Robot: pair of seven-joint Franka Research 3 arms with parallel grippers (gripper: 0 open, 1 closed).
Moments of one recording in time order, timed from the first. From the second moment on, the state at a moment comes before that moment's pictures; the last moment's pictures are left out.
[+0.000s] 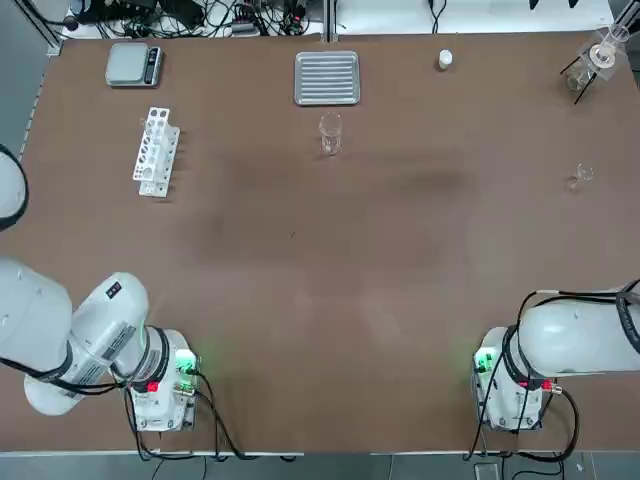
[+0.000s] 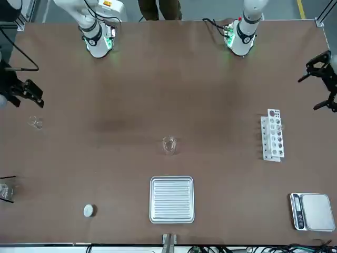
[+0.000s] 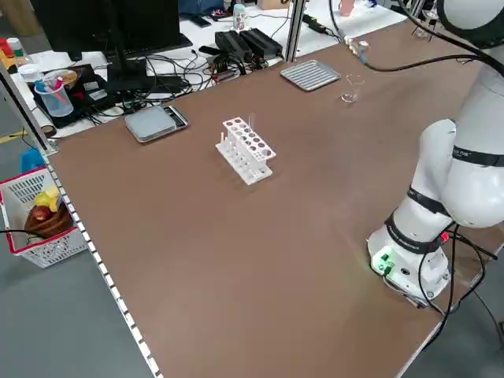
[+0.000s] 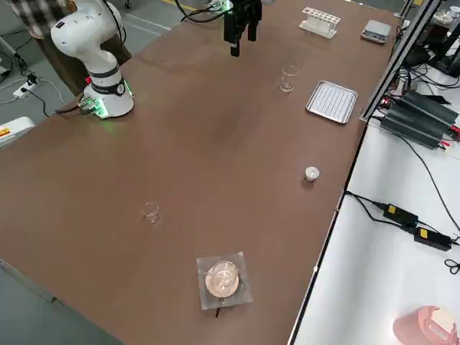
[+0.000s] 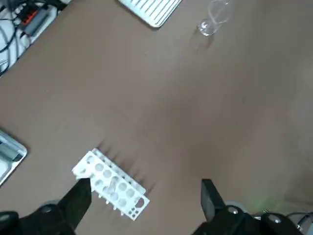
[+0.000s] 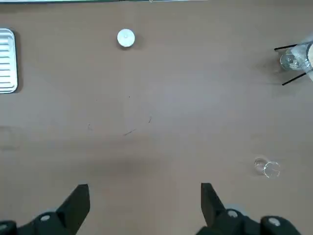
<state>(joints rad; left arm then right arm) 0.83 0.10 -0.84 -1.39 -0.15 1.46 0.89 0.00 -0.03 0.00 -1.64 -0.02 1.71 0.03</state>
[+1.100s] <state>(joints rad) 0.79 0.09 -0.87 -1.39 0.02 1.47 0.13 0.00 -0.03 -0.01 -1.64 -0.02 1.71 0.03</state>
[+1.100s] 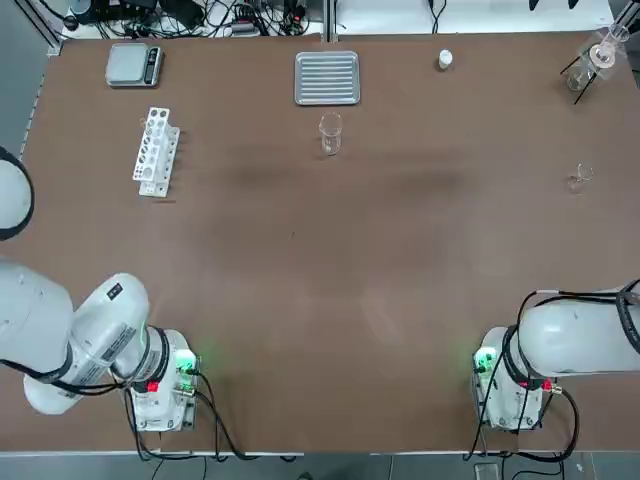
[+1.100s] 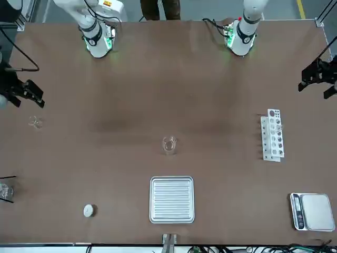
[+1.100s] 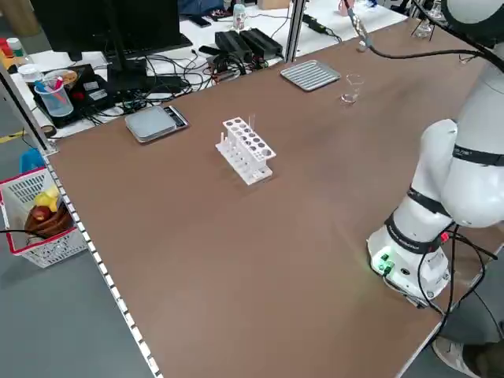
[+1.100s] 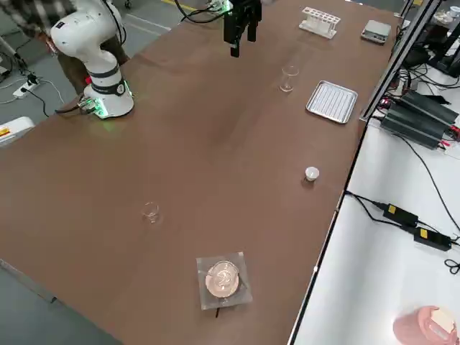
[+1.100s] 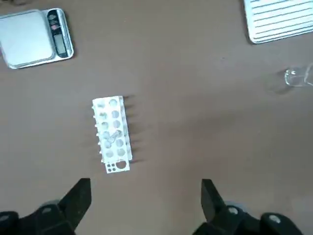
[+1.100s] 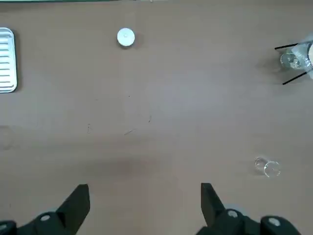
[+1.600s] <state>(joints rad) 0.77 0.10 -0.87 -1.39 0.09 1.47 0.04 0.00 -0.03 -0.01 -1.64 -0.02 1.71 0.03</state>
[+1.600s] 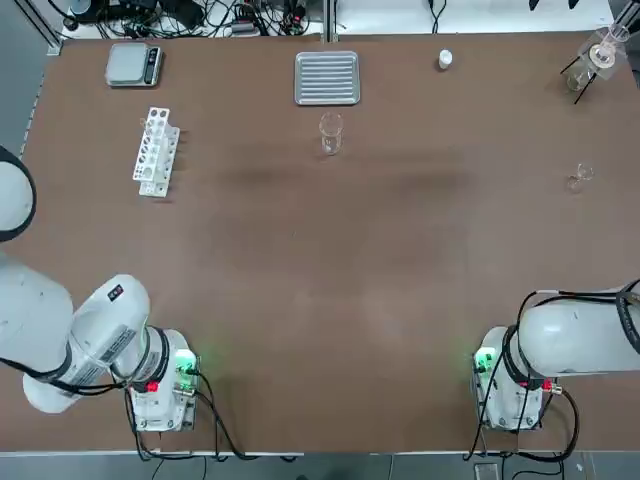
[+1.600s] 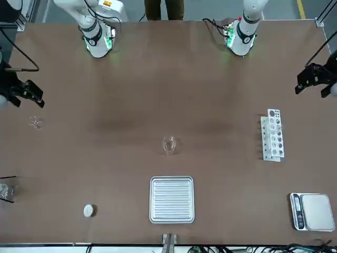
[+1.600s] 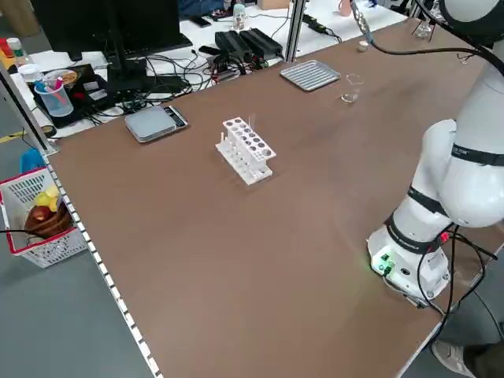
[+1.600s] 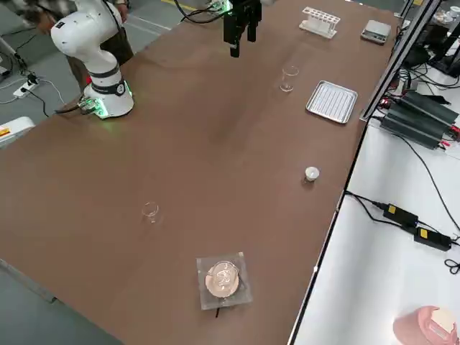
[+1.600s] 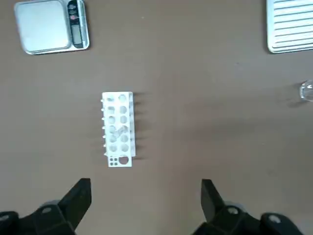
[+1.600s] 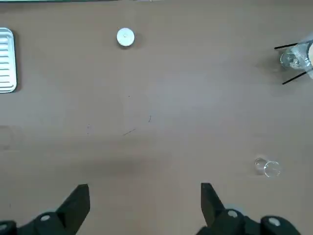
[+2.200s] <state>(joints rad) 0.75 0.11 -0.87 -1.39 0.18 1.47 0.03 0.00 -0.03 -0.01 -1.64 -0.02 1.72 0.03</state>
